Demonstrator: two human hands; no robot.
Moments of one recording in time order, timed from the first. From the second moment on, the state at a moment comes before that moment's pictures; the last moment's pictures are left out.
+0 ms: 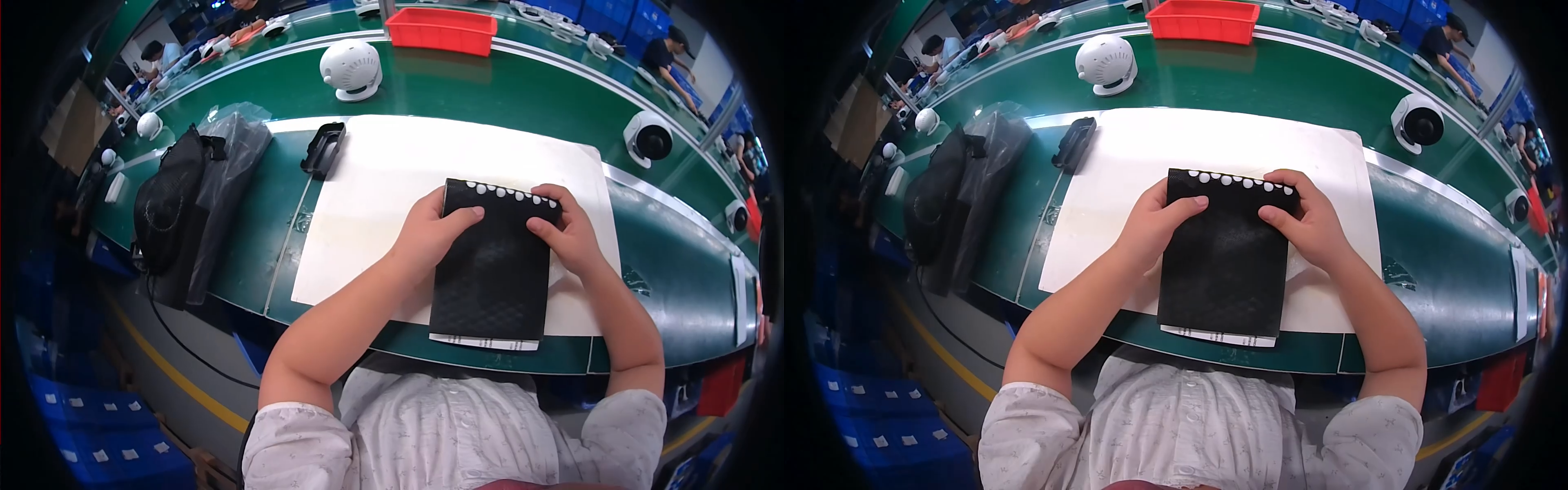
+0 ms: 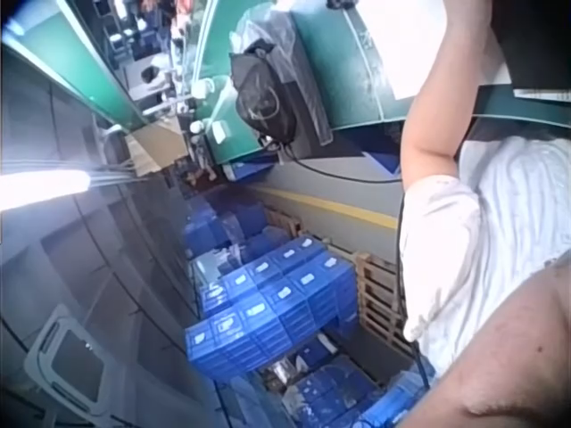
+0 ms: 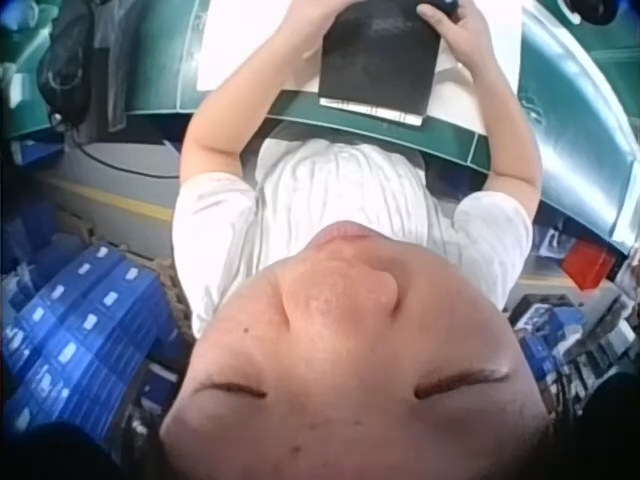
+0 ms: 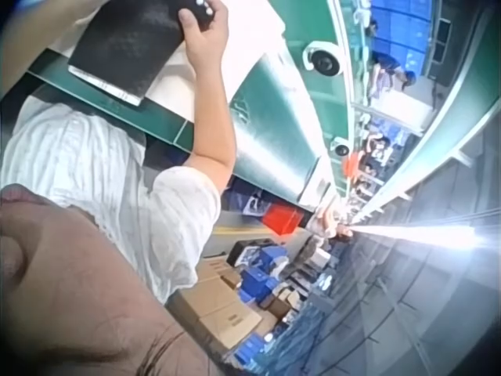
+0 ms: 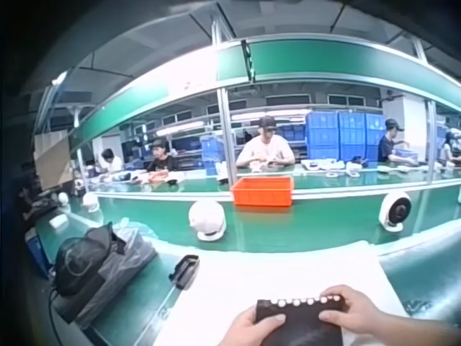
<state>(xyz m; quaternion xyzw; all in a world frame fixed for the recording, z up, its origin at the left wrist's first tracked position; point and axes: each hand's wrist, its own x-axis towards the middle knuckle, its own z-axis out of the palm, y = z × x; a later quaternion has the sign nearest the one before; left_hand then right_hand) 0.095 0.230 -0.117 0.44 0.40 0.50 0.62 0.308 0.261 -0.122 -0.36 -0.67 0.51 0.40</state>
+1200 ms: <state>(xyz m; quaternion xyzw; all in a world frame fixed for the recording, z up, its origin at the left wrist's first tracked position) 0.100 0.232 -0.122 0.46 0.38 0.53 0.60 0.310 0.262 -0.118 -0.35 -0.81 0.16 0.44</state>
